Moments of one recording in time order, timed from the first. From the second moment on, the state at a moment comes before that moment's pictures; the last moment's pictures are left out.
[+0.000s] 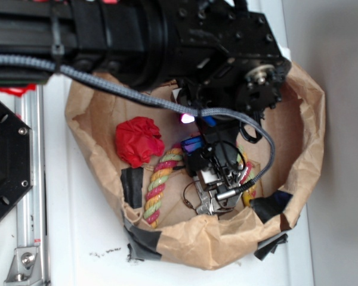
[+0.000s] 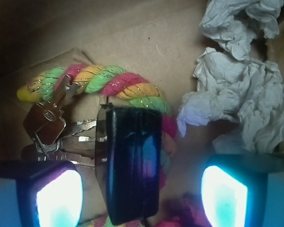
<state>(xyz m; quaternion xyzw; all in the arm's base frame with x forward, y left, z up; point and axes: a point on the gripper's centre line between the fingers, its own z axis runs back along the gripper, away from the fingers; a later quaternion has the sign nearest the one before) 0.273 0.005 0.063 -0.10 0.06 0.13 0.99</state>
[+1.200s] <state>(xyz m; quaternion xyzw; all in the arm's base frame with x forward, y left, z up) 0.268 0.006 0.108 0.04 0.00 0.04 1.00</state>
